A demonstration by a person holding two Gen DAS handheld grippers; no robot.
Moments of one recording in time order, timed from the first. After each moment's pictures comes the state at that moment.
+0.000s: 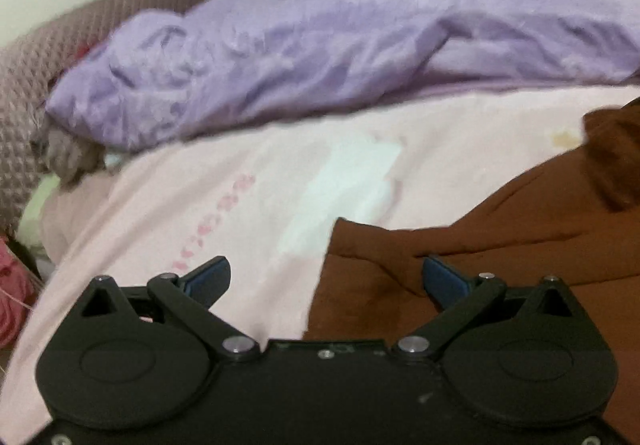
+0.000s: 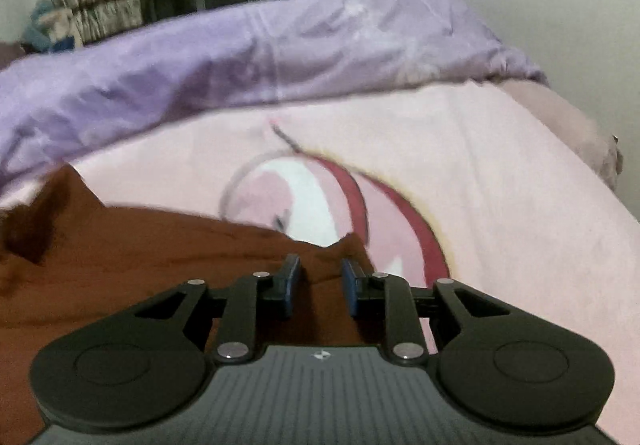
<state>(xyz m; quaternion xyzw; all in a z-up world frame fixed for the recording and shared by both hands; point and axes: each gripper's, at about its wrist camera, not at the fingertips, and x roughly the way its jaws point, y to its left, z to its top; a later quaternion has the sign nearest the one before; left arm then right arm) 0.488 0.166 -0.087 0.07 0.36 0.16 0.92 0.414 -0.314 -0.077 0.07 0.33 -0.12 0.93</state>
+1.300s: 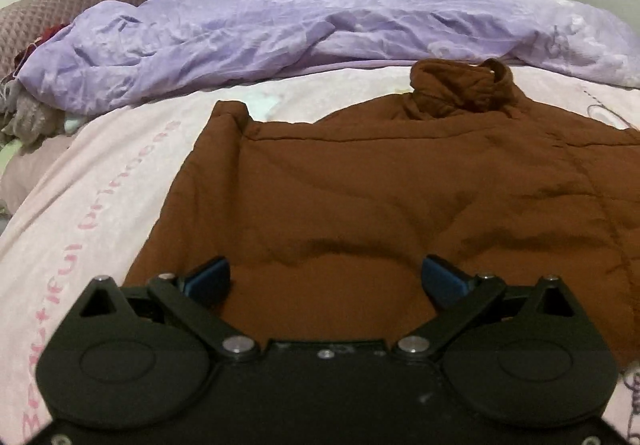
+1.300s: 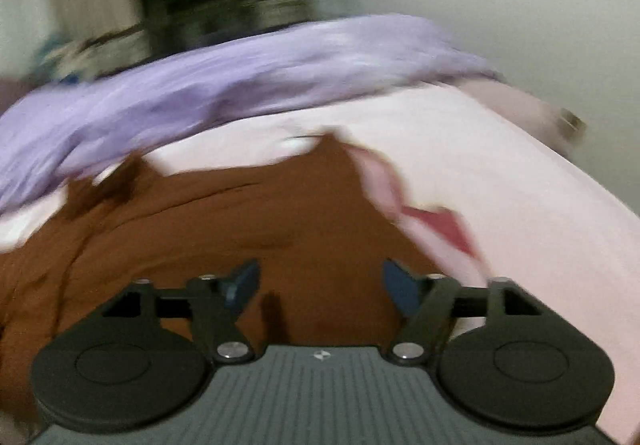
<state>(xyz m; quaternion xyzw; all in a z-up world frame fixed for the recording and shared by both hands) 0.343 0.063 -0.075 0.03 0.36 0.06 0.93 0.251 -0.277 -0.053 0.13 0.27 -0.15 0.94</state>
